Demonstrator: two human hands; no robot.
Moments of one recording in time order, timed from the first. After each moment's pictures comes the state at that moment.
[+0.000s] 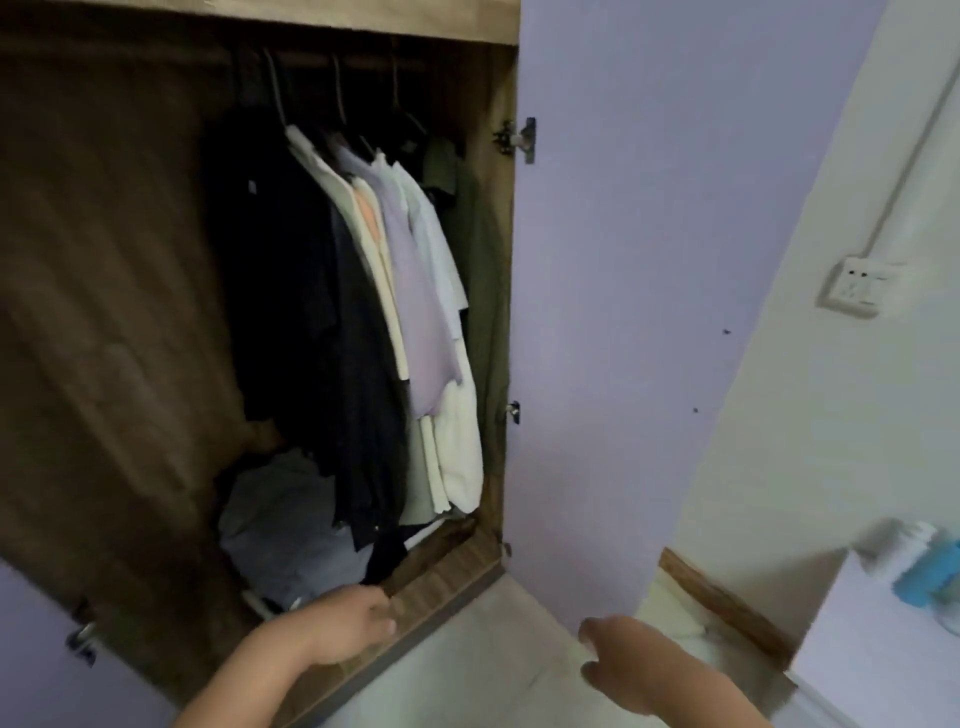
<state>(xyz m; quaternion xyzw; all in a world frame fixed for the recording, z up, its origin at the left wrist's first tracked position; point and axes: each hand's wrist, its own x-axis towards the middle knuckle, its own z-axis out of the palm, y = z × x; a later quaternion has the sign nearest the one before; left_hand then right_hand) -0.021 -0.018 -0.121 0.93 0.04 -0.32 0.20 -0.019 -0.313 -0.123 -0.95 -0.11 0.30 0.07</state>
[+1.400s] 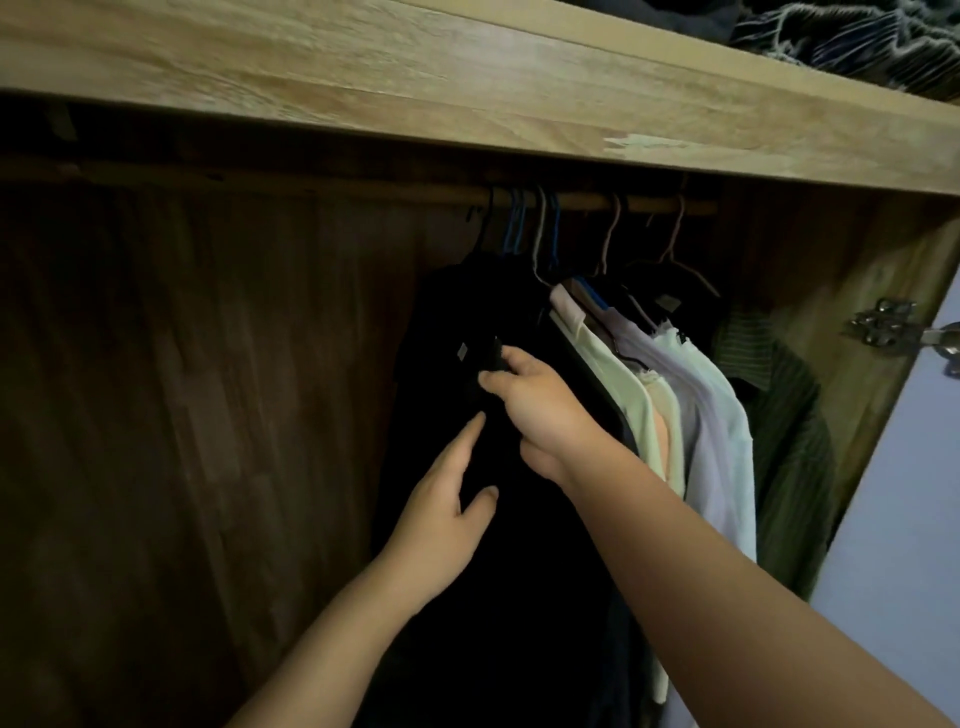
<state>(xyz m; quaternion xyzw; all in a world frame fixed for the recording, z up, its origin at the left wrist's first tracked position) 0.242 0.207 0.043 0.82 -0.05 0.23 0.52 0.310 0.117 0.134 -0.64 -0.22 0.17 0.72</state>
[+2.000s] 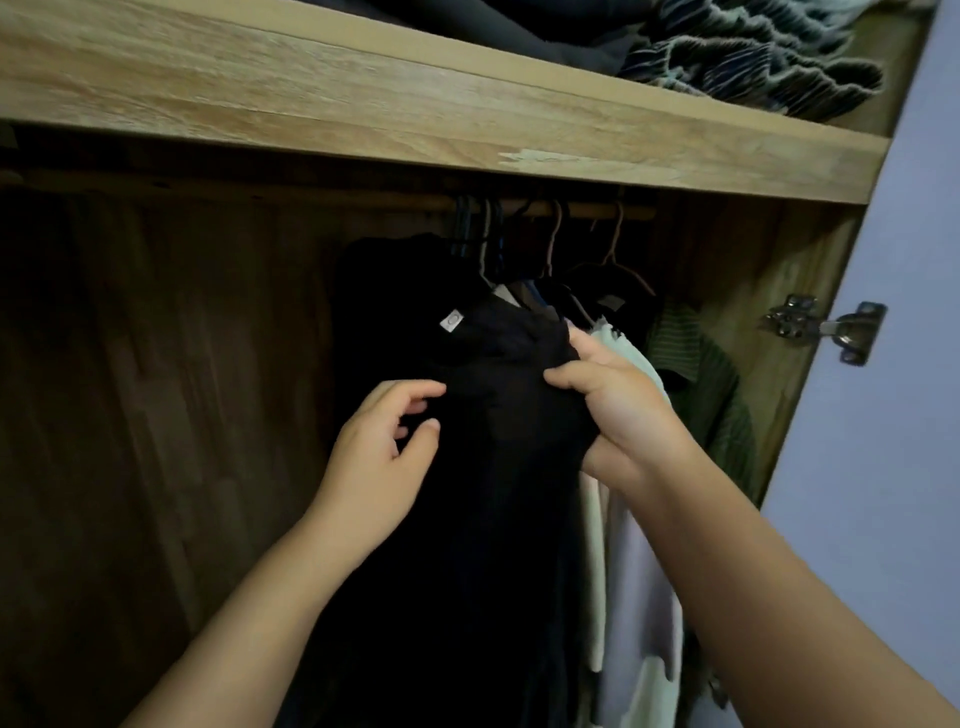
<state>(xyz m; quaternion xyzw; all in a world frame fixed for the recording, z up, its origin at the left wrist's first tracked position) 0.220 0.183 0.100 0.82 -0.04 0.38 0.42 0.297 0.020 0.148 -0.49 -0.28 0.18 0.81</state>
